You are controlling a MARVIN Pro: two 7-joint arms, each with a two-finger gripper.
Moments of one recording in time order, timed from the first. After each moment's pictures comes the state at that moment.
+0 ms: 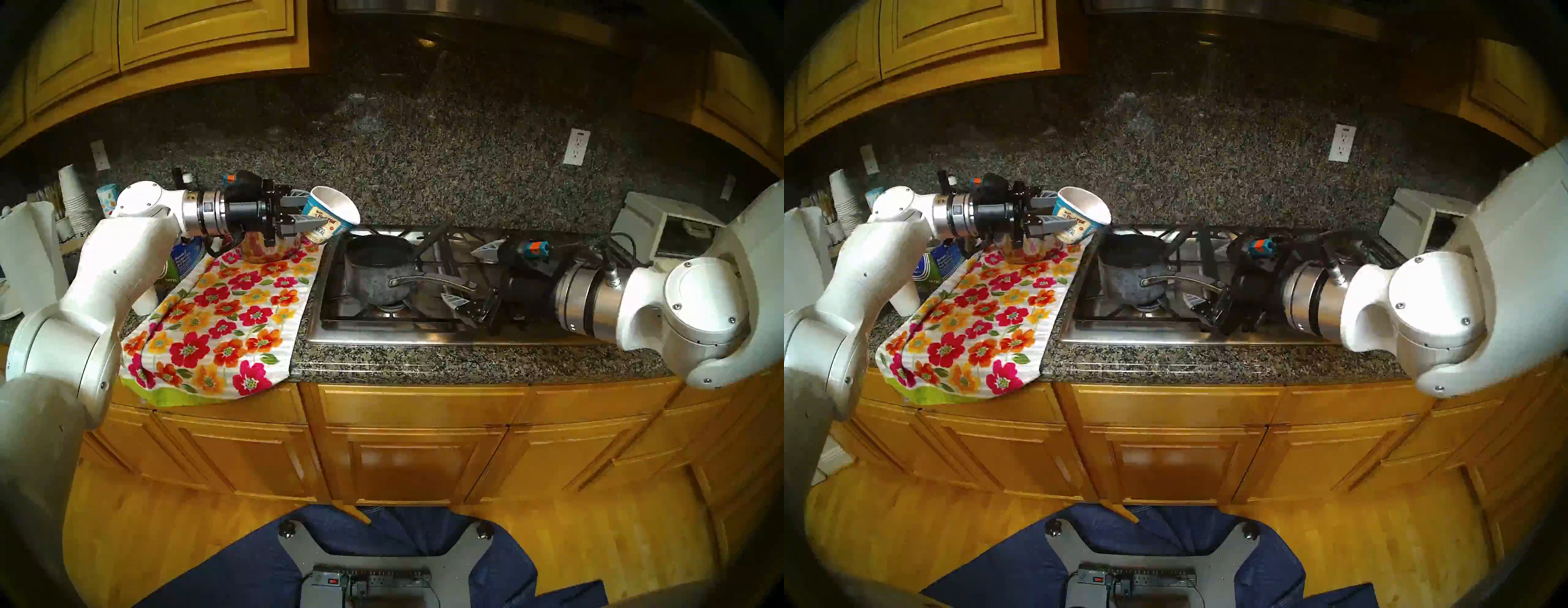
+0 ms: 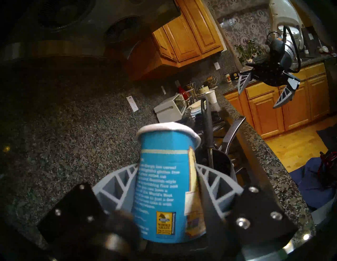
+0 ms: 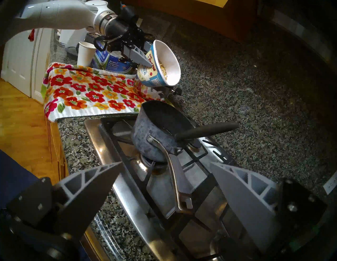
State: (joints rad) left arm 0.45 -0.98 -1.11 -0.68 -0.52 -0.29 -1.49; right arm 1.27 -1.21 -1.72 -2.44 1.58 -0.71 -0.39
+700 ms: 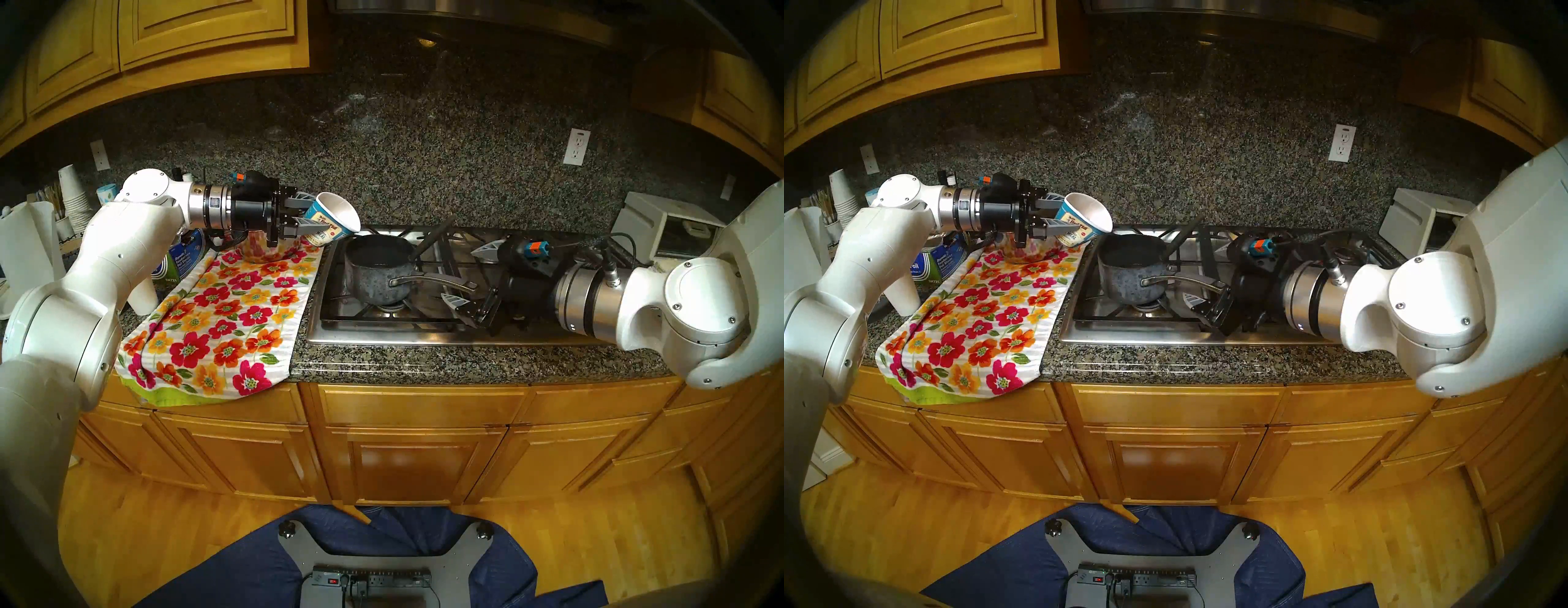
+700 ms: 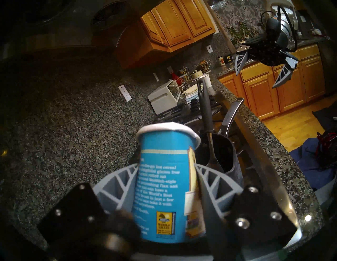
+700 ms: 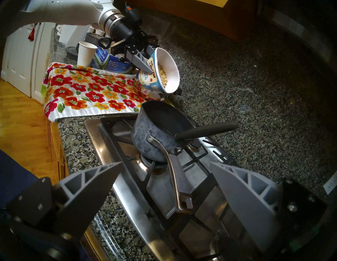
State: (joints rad) left arm 0.35 -0.99 -0.98 -0.62 -0.50 -0.35 -1.49; right arm 1.27 -1.21 -1.72 -2.44 1.58 -0.71 -0.39
